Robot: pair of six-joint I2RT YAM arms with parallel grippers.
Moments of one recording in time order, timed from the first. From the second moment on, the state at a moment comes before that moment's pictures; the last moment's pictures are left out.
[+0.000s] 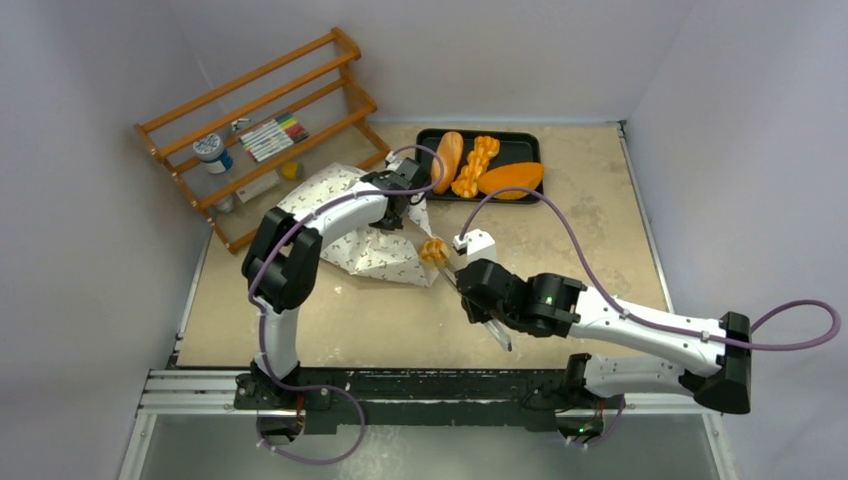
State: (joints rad) left arm -0.61 1.98 1.51 -0.72 -0.51 -0.40; right arm 1.19 1.10 0.97 -0.80 0.46 0.61
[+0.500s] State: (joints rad) left arm -0.59 2.04 1.56 -0.72 -0.53 -0.39; right arm 1.19 1.03 1.02 -0.87 0.50 0.64
